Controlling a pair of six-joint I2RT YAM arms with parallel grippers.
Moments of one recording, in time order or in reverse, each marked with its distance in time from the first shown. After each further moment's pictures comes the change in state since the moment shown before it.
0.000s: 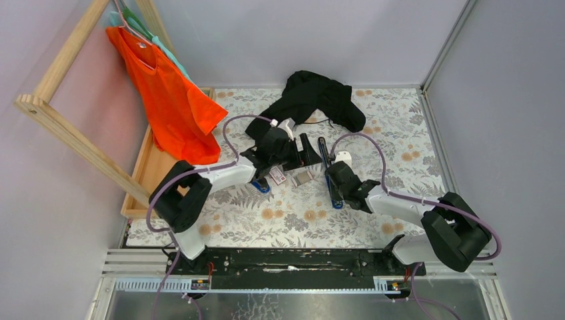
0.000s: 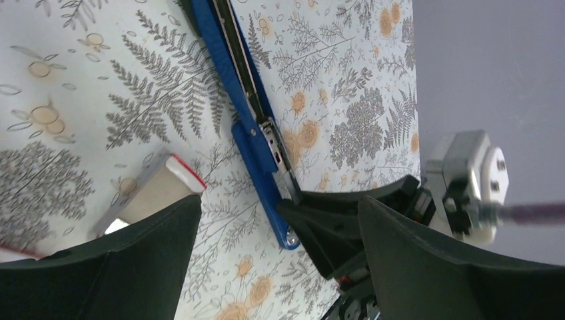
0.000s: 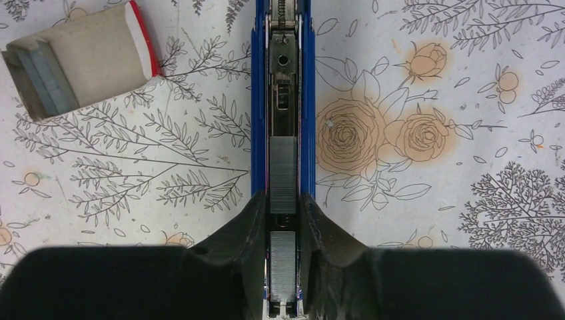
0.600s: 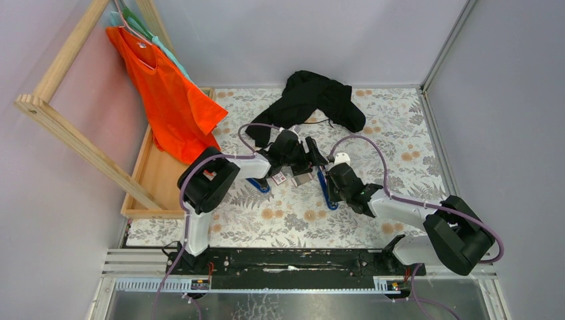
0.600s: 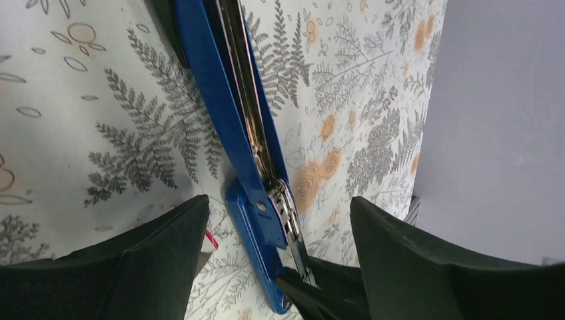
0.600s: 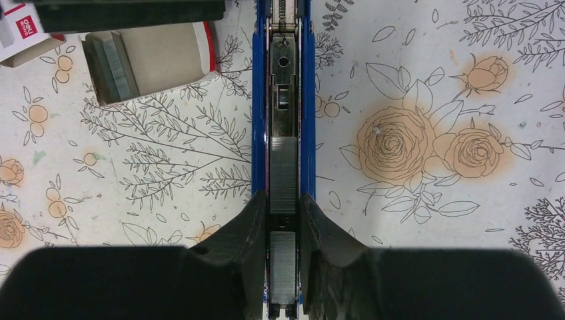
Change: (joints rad) left arm 0.011 0.282 0.121 0.095 0.051 -0.163; right arm -0.002 -0.037 -0.062 0.124 -0.115 -0.022
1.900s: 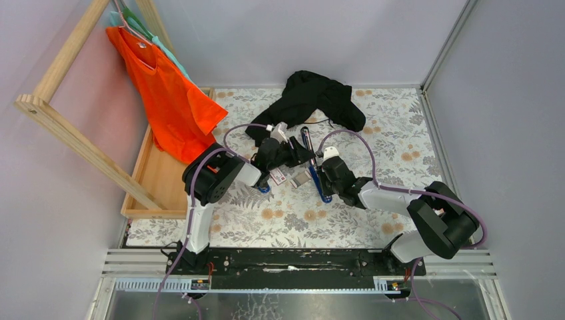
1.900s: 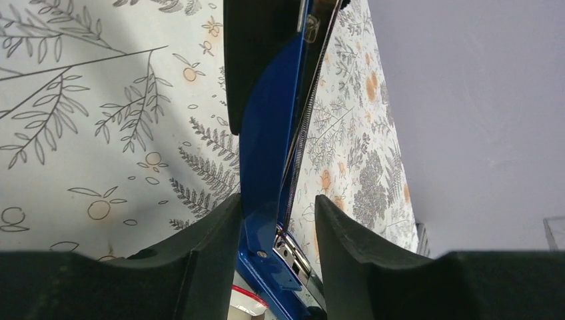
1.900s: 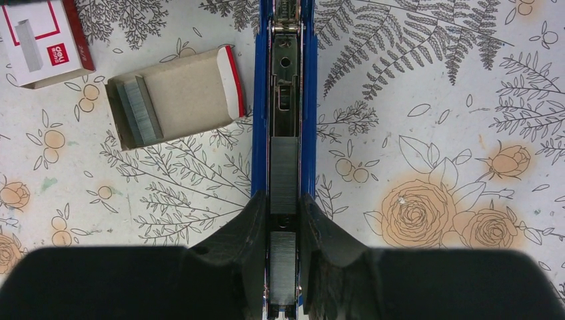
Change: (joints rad) left arm 0.088 0.111 -0.186 0.625 0.003 0.065; right arm -0.002 0.147 0.089 0.087 -0.039 -0.130
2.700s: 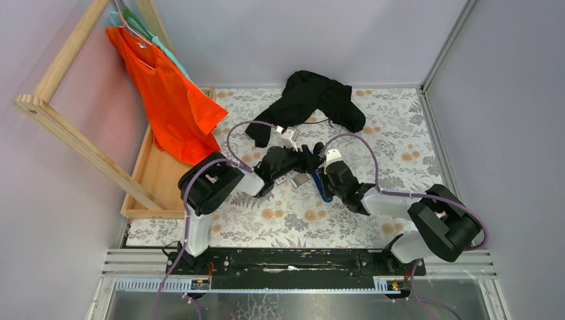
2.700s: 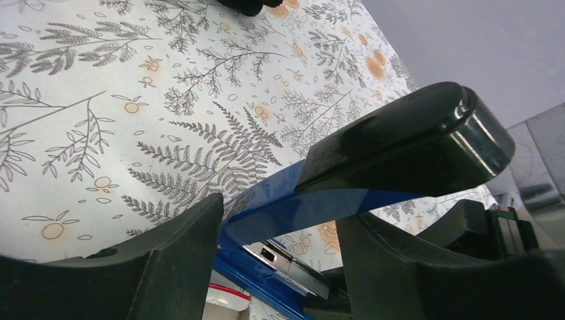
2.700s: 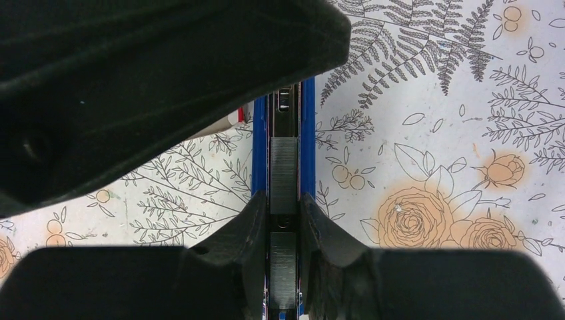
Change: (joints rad) left arm -0.124 -0.101 -0.087 0.094 -0.153 0.349; right arm 0.000 -0.025 -0.090 0.152 0.016 -0.021
